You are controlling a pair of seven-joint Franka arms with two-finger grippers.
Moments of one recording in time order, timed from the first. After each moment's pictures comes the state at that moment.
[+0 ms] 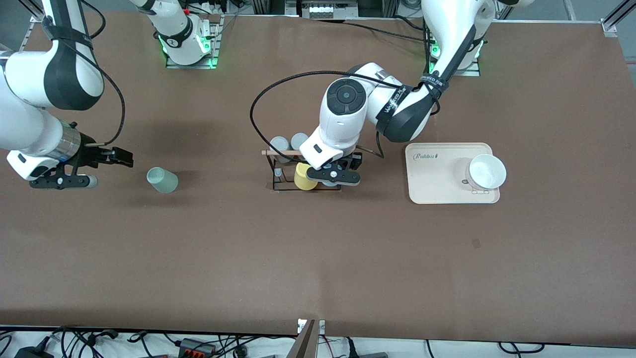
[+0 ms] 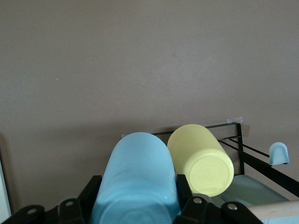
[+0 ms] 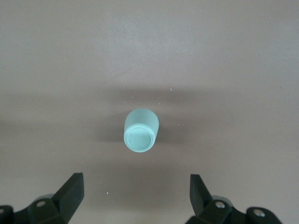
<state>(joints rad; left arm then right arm) -0.54 0.63 -0.21 -1.34 0.08 2.02 -0.66 0.06 0.19 -0.07 -1.82 0.00 1.91 -0.04</state>
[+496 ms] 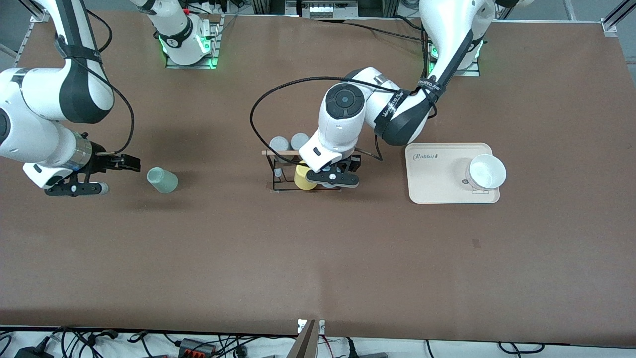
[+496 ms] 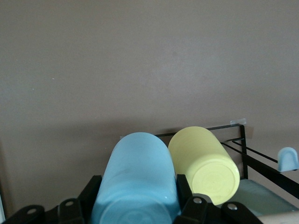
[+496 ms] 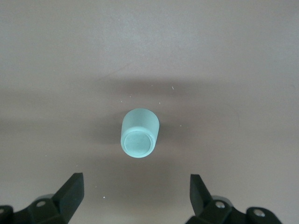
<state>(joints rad) -0.54 0.66 -0.21 -1.34 0.09 2.03 -0.66 0.07 0.25 -0.07 -1.83 -0.01 1.94 -0.04</state>
